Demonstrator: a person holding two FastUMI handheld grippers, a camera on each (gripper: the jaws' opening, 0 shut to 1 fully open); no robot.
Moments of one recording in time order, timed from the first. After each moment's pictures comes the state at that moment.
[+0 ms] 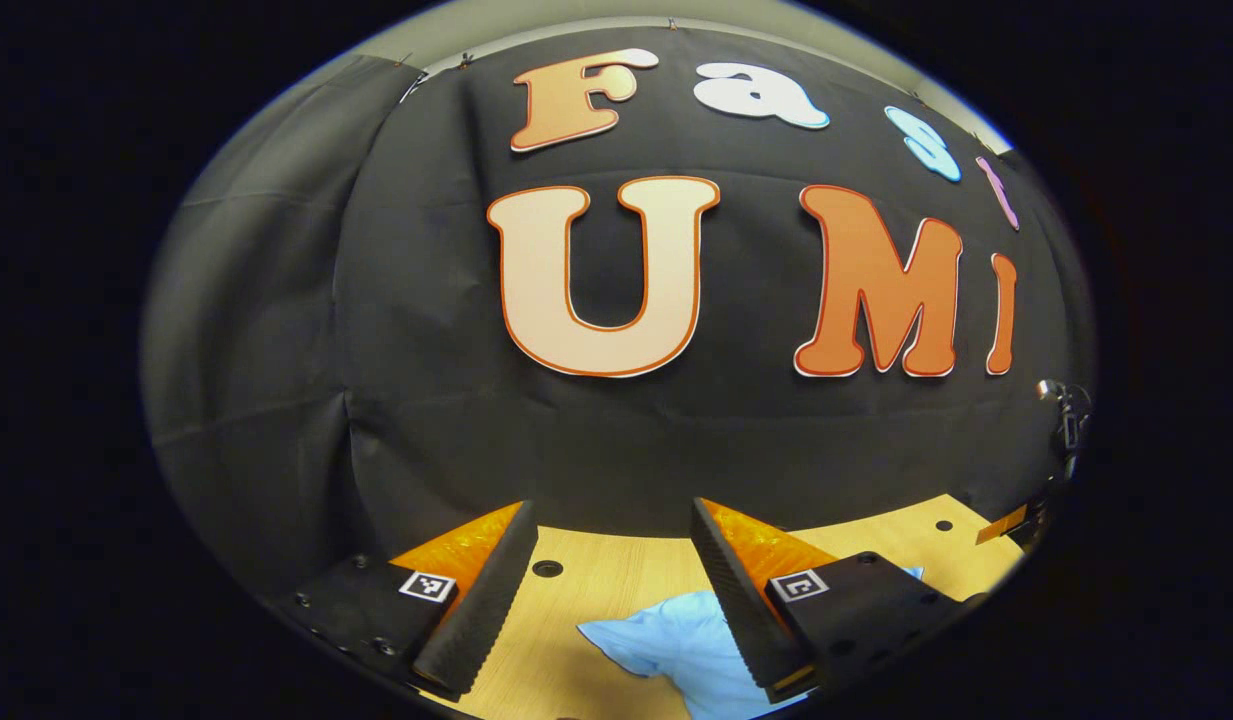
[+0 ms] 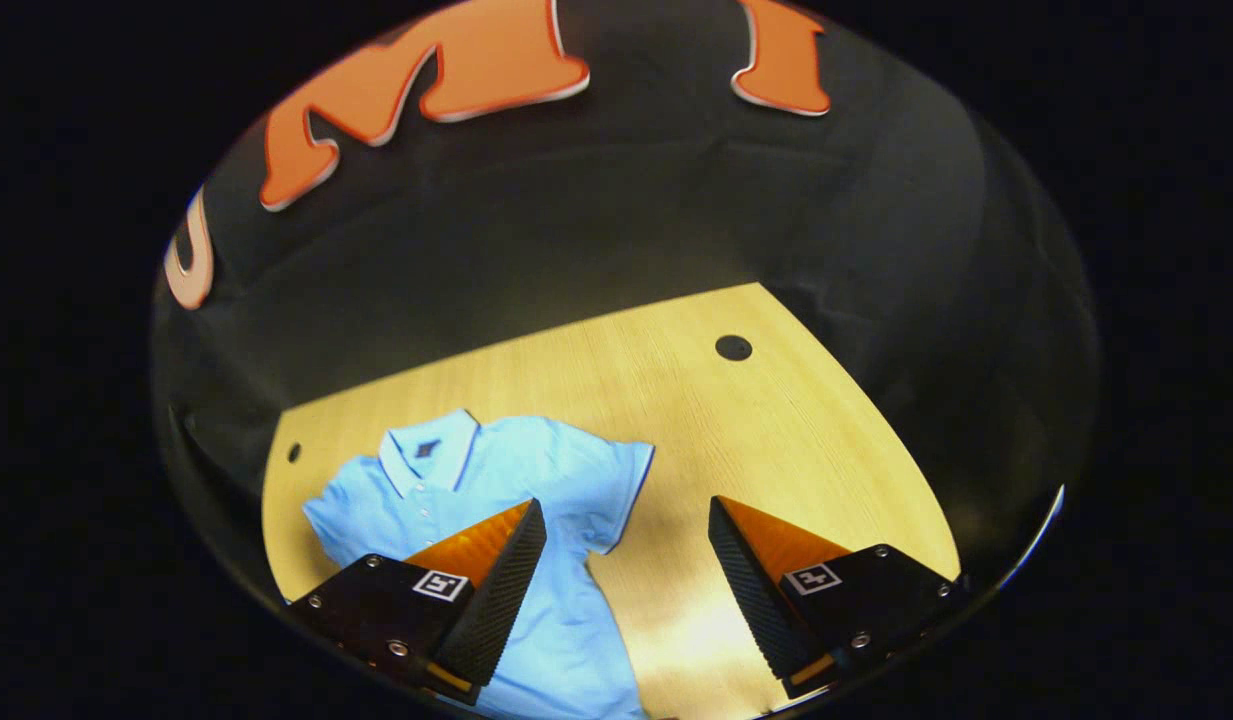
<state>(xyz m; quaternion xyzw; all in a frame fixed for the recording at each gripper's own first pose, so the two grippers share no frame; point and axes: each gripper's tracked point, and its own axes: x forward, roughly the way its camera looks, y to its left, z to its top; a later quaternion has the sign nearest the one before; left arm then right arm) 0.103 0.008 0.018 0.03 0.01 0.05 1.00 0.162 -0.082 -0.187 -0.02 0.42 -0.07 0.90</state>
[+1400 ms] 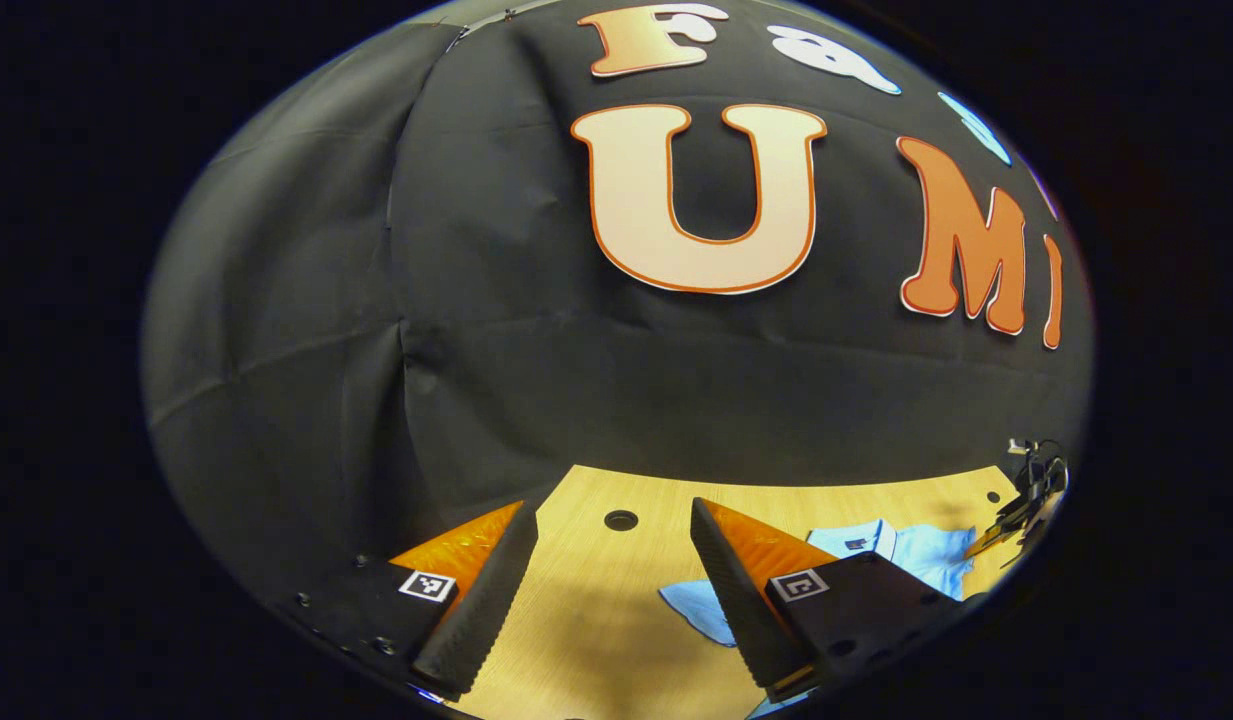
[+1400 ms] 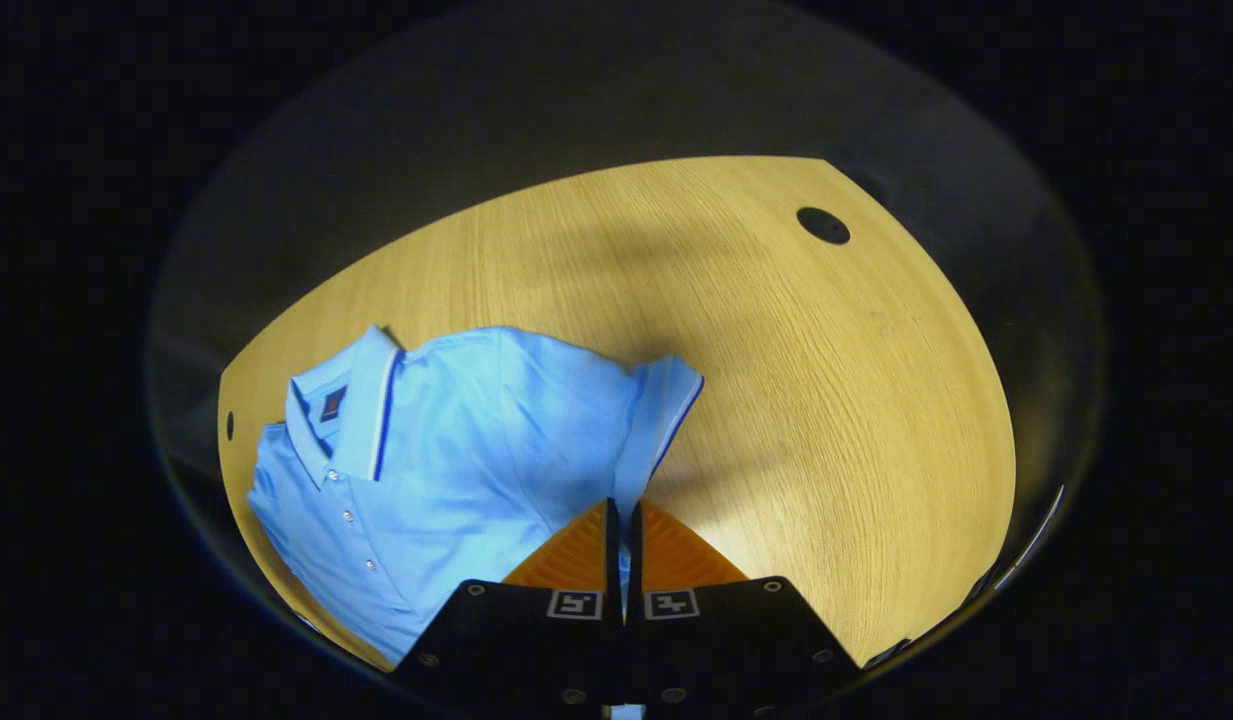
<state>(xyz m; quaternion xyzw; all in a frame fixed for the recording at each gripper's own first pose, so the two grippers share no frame) 0.114 0.121 -0.044 0.02 0.09 0.13 0.99 0.203 -0.043 -0.301 0.00 0.54 -0.07 0.84</state>
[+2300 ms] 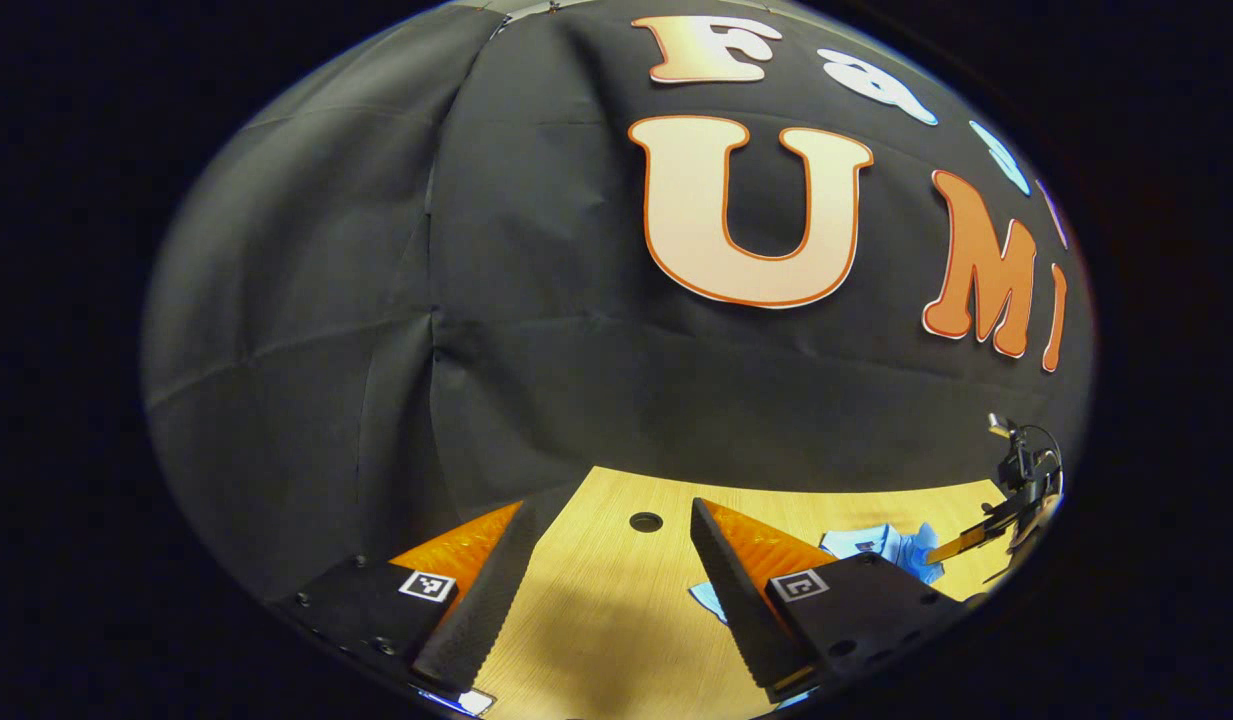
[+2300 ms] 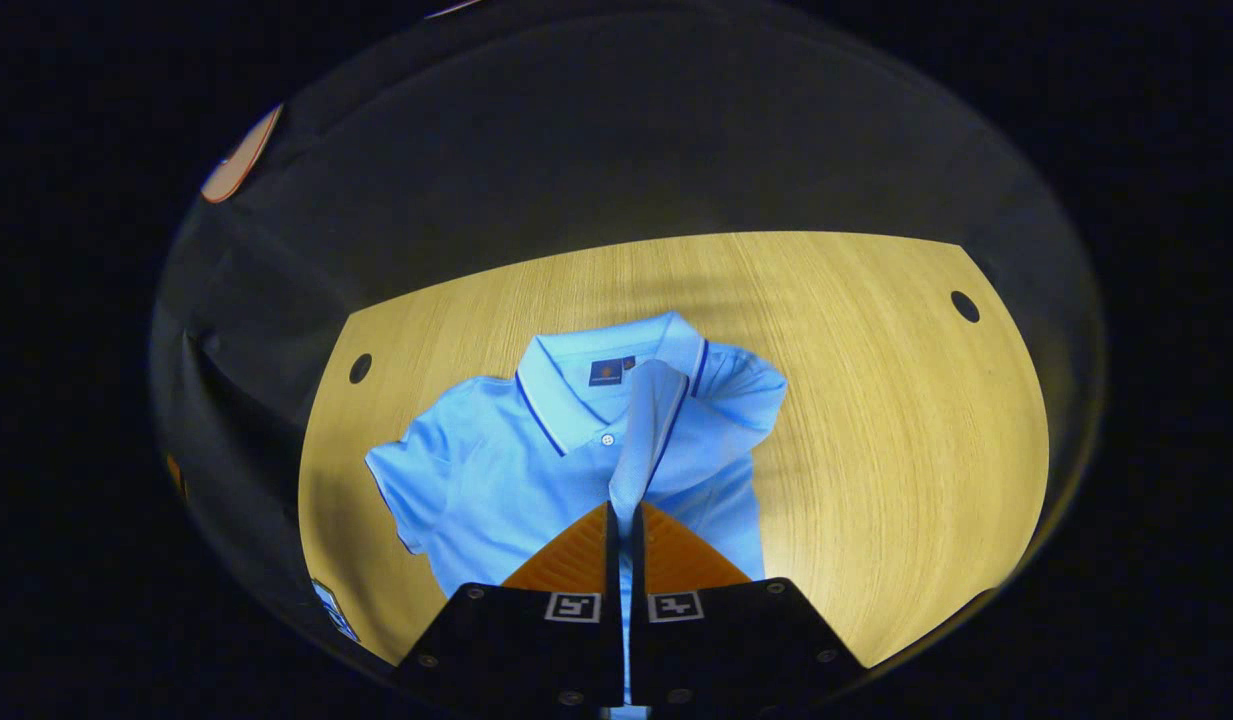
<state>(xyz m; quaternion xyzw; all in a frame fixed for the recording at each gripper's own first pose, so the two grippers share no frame) 0.092 0.179 -0.044 -0.01 0.09 0.12 0.99 0.156 0.154 -0.286 -0.04 0.52 0.07 0.85</state>
